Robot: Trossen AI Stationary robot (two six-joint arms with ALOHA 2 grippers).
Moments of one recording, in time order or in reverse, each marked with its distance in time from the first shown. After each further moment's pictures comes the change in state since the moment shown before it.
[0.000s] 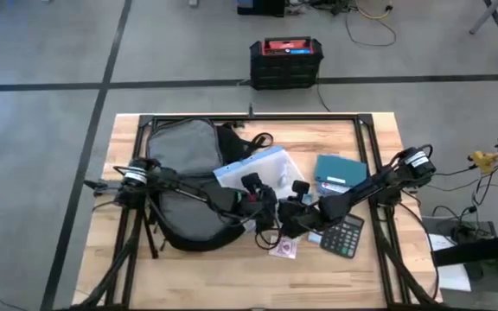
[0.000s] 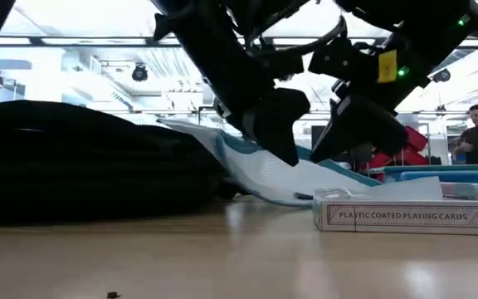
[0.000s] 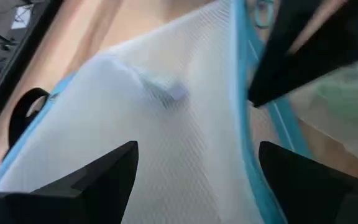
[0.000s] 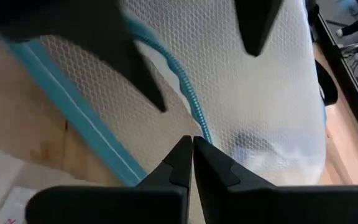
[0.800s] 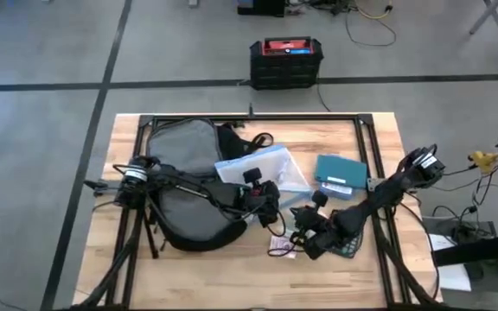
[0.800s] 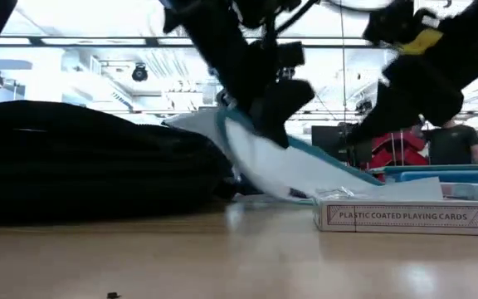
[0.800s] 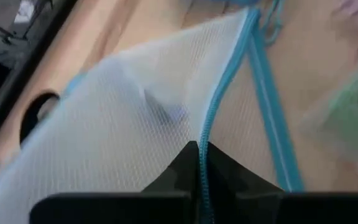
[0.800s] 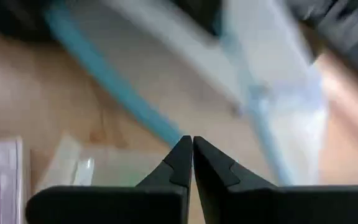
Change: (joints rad) left arm 0.030 -0.011 0.065 -0.041 0.013 0.008; right arm 0.191 -0.050 -0.065 -0.109 0.140 0.492
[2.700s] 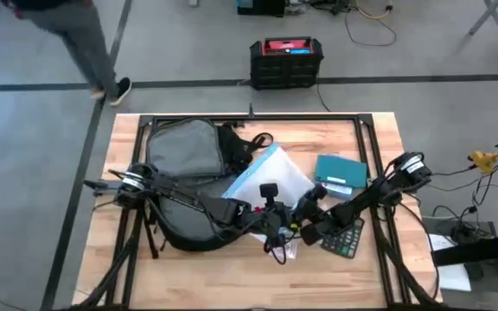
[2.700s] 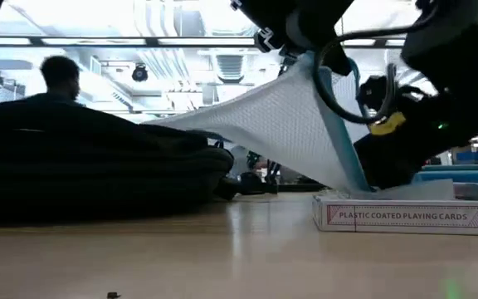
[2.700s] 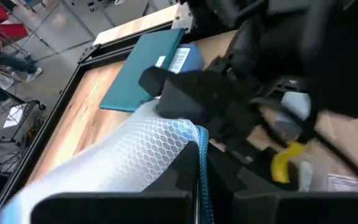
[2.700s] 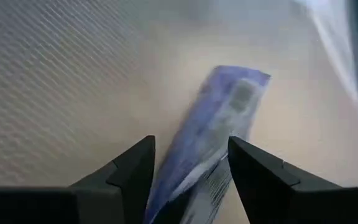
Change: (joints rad) left arm -0.142 0.010 0.105 0.207 -0.008 0.254; right arm -0.120 0.130 -0.241 0.535 0.162 -0.109
